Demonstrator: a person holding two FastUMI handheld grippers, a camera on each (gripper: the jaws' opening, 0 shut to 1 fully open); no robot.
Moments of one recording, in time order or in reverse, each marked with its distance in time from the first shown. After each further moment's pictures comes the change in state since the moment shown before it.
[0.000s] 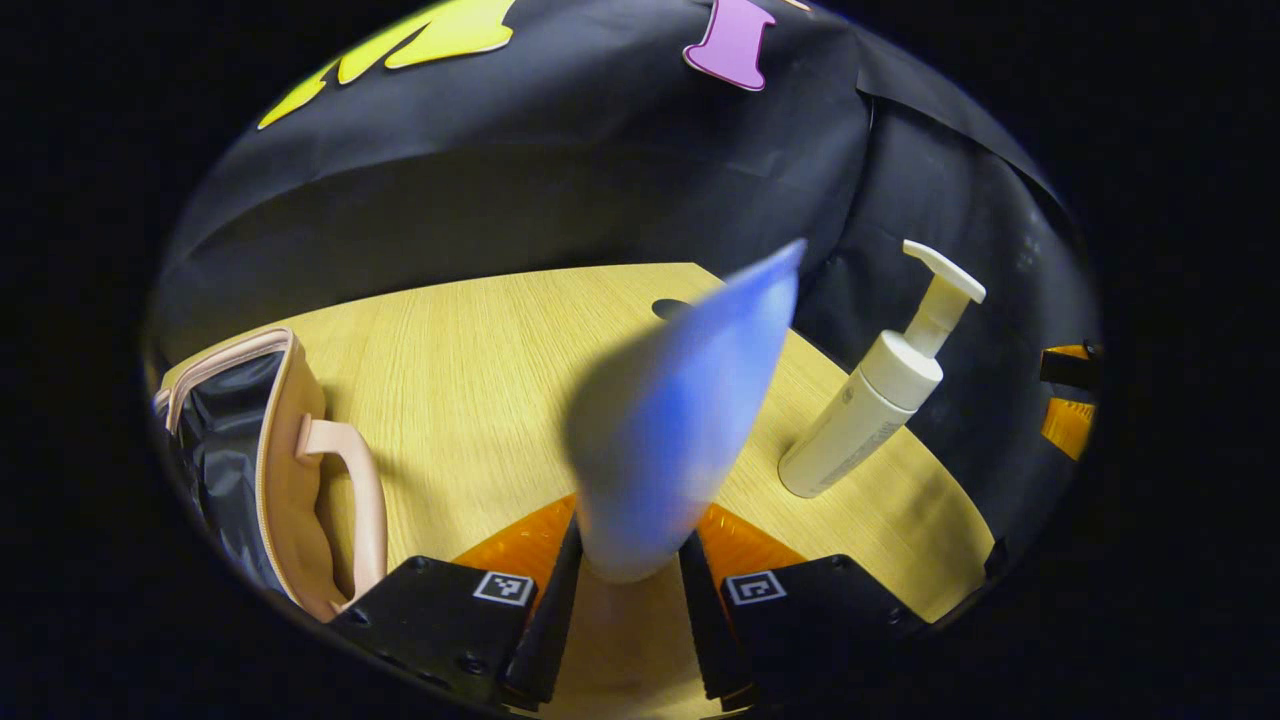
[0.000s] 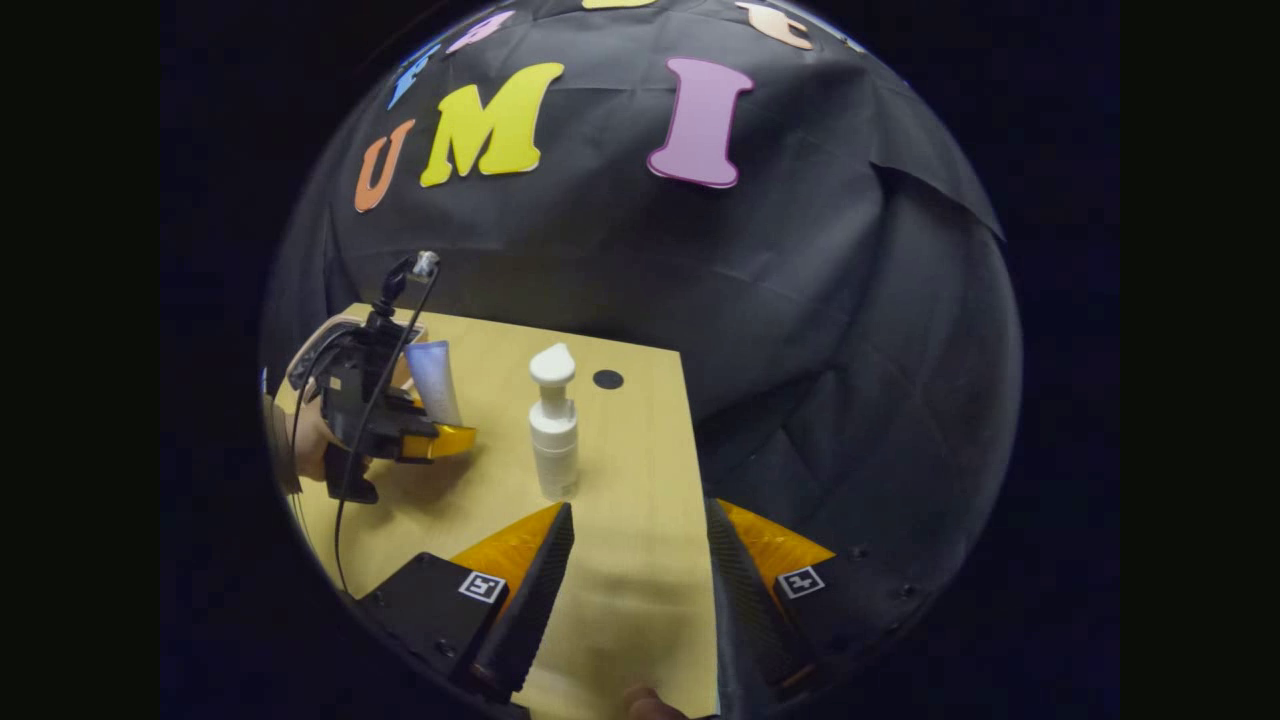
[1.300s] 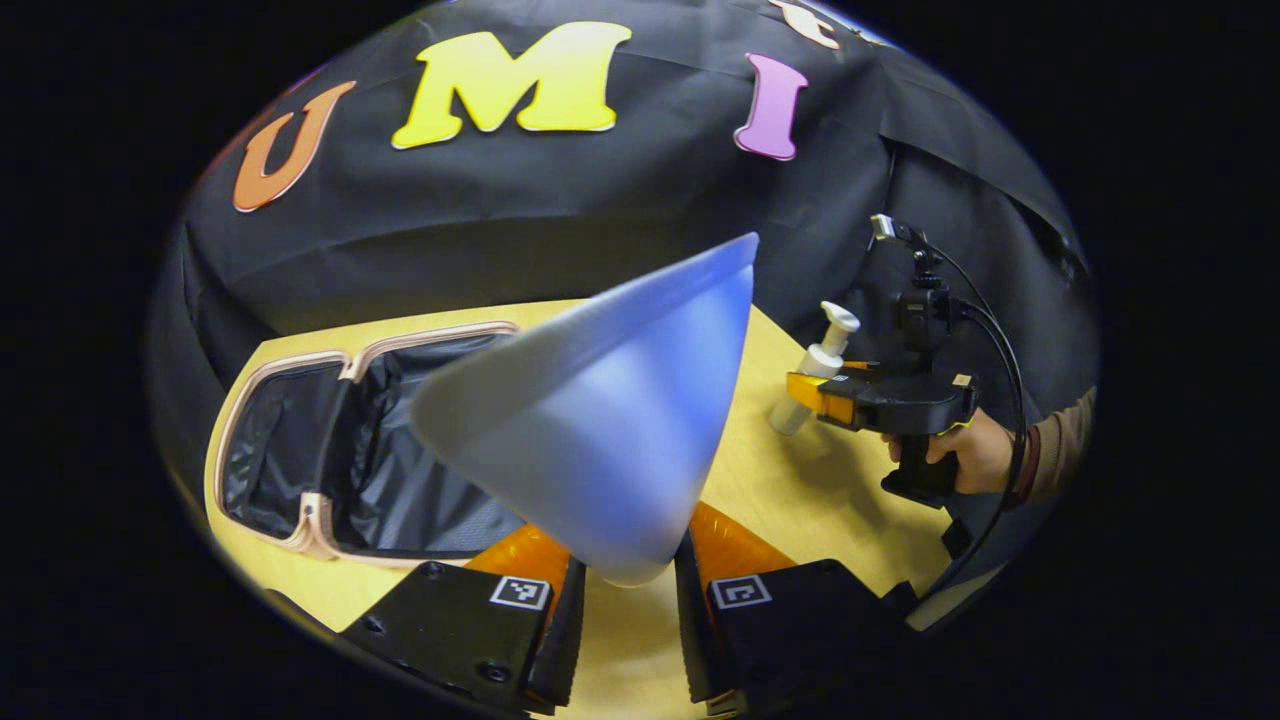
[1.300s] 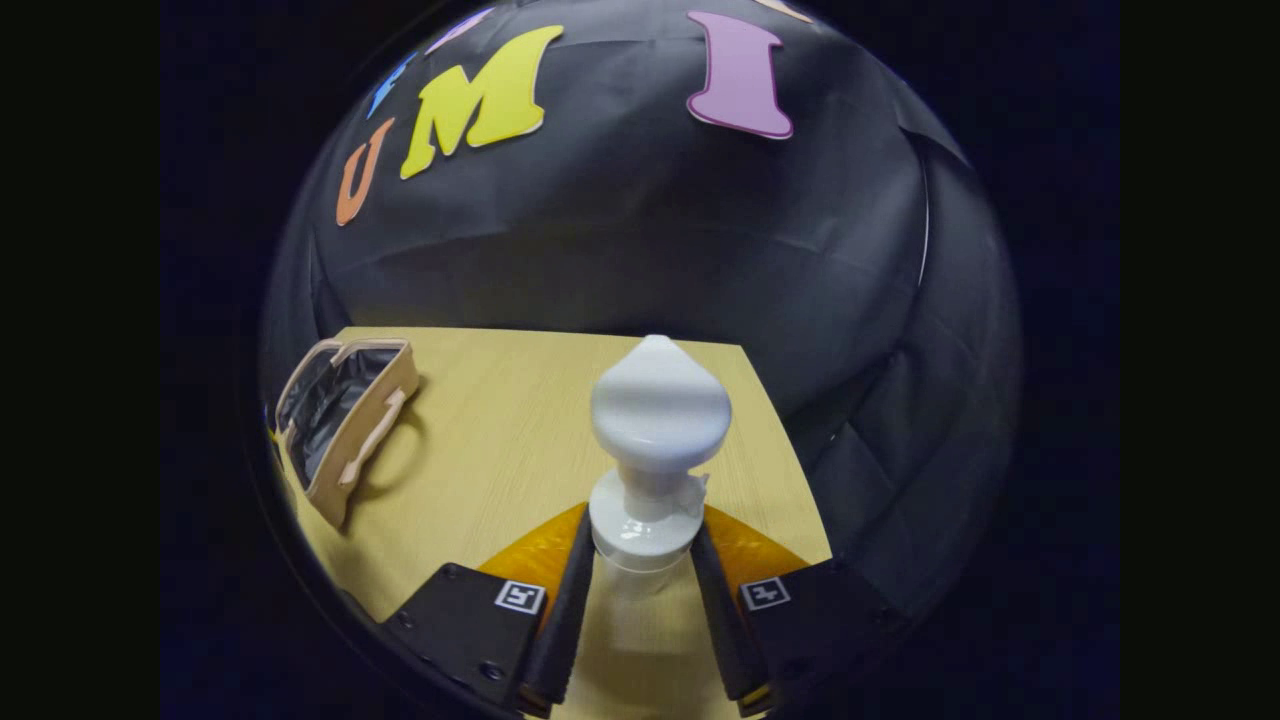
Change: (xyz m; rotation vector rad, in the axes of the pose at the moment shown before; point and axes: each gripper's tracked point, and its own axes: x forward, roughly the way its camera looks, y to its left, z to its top) left arm -0.233 0.051 -0.023 -0.071 -0.020 0.205; right arm 0.146 0.077 0.012 0.106 -0.008 0.032
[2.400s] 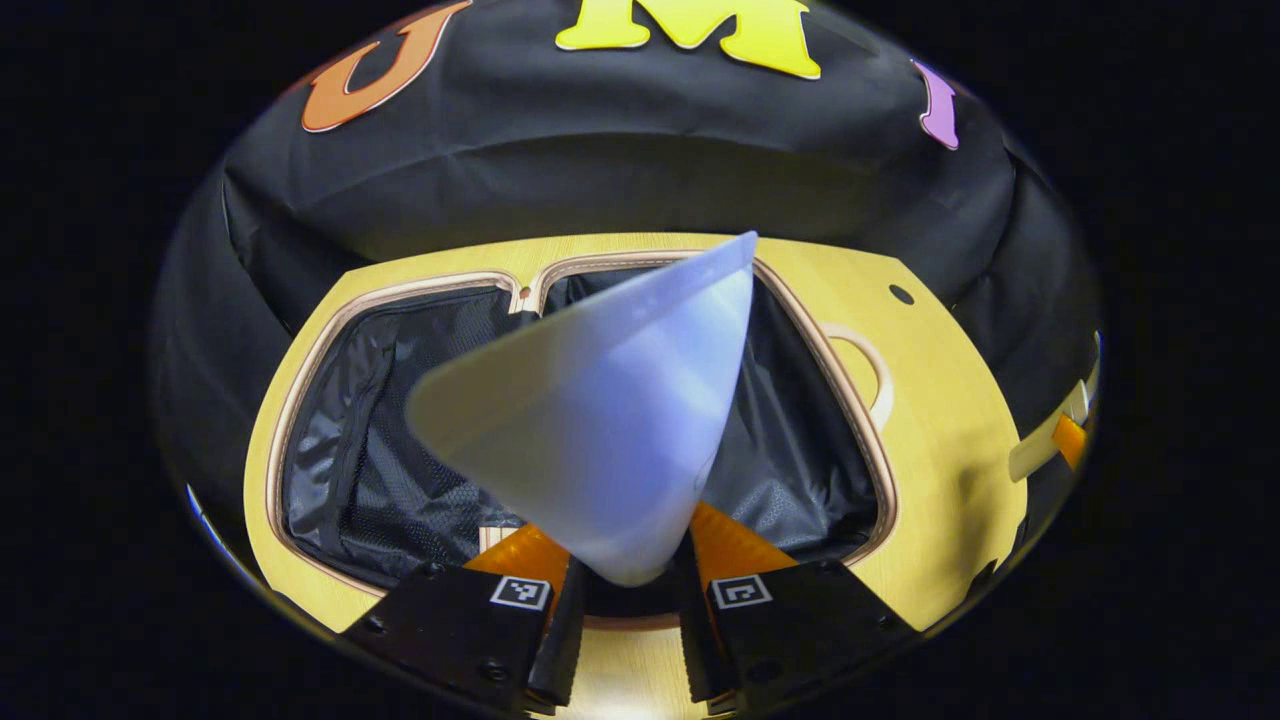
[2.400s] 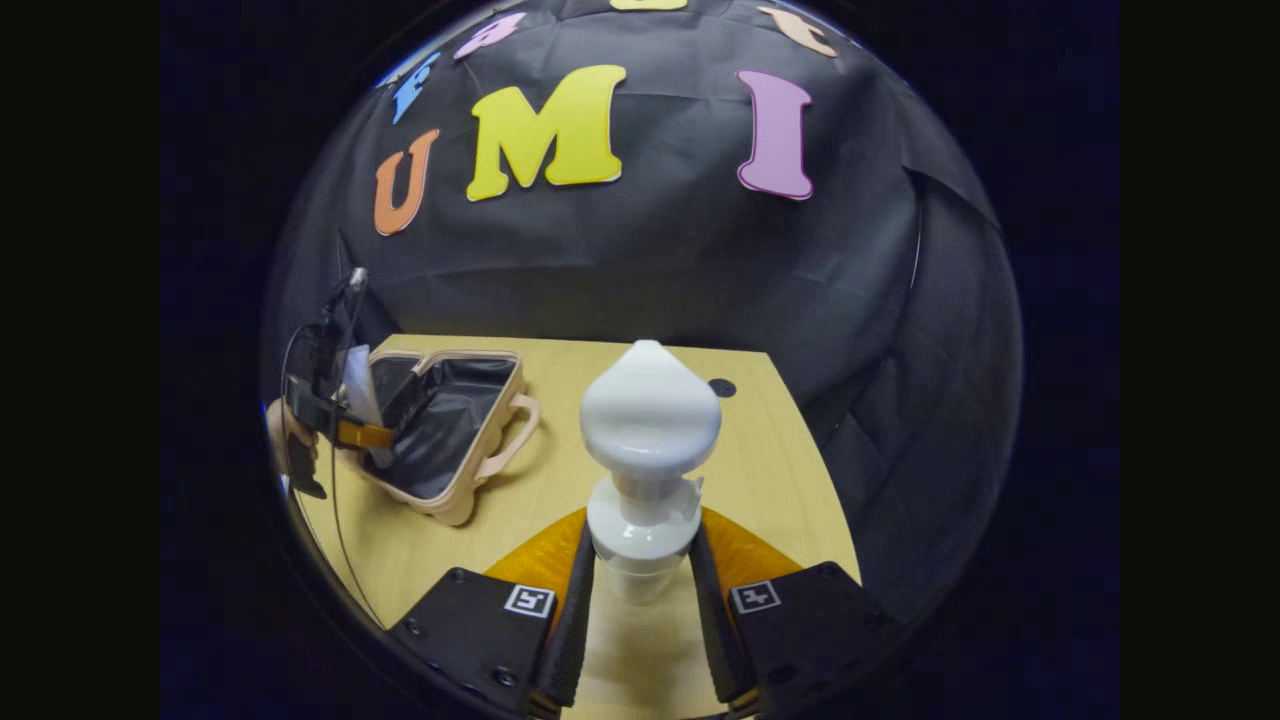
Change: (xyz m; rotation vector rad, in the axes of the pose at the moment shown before) left arm 0.069 0.214 -0.034 -0.095 0.245 0.192; right arm -0.167 0.109 -0.005 -0.006 0.006 0.063
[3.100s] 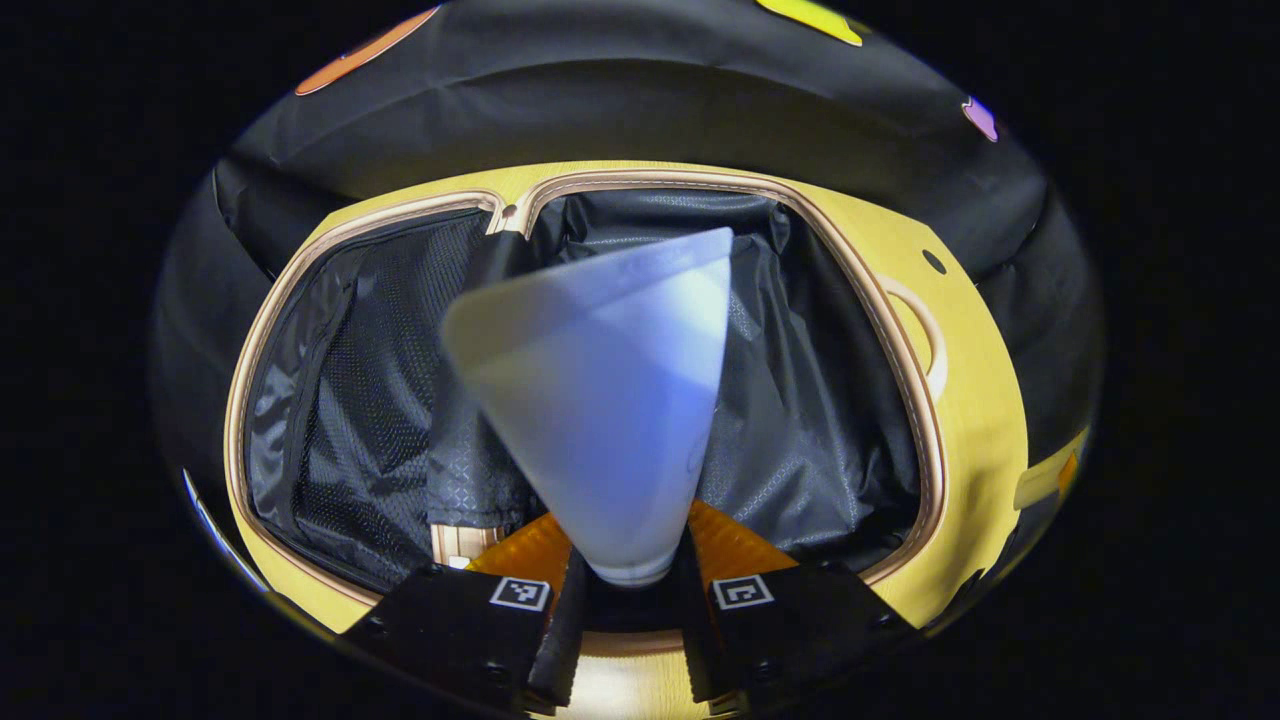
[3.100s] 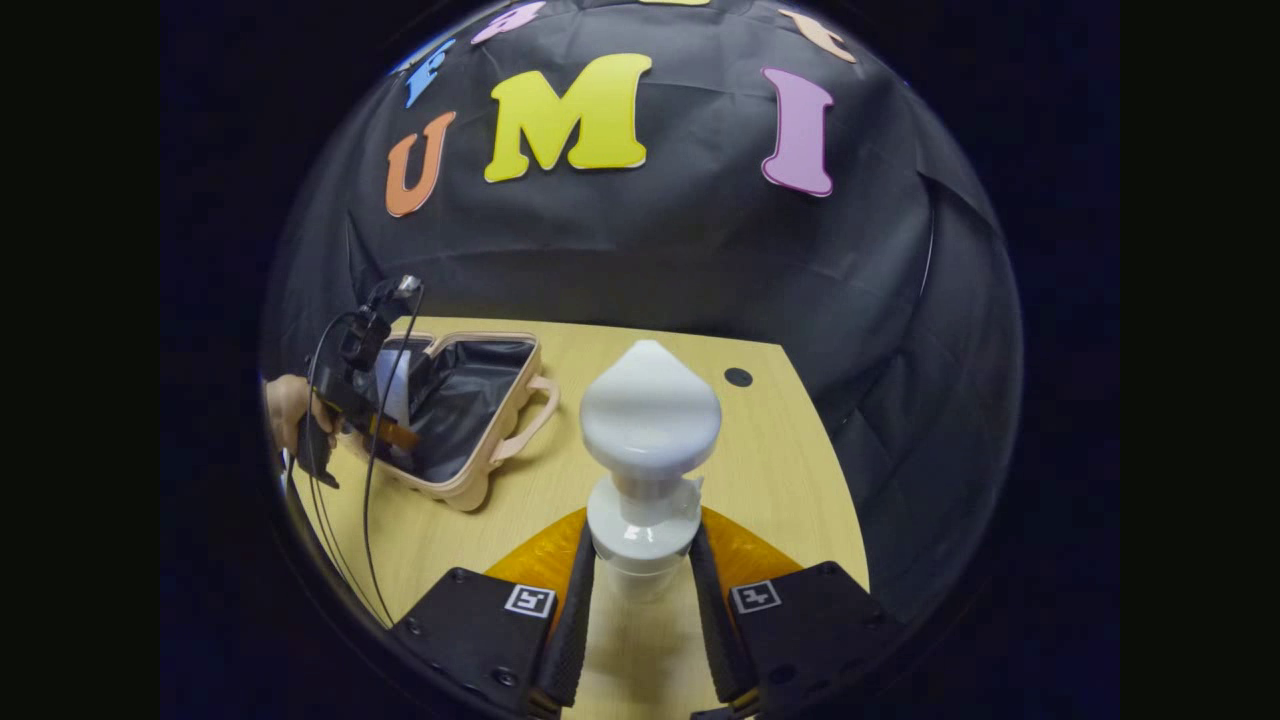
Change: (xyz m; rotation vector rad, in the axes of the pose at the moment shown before) left arm 0.034 0.000 -0.017 -0.049 0.188 0.012; right arm 0.006 0.017 -0.011 -0.037 0.032 0.009
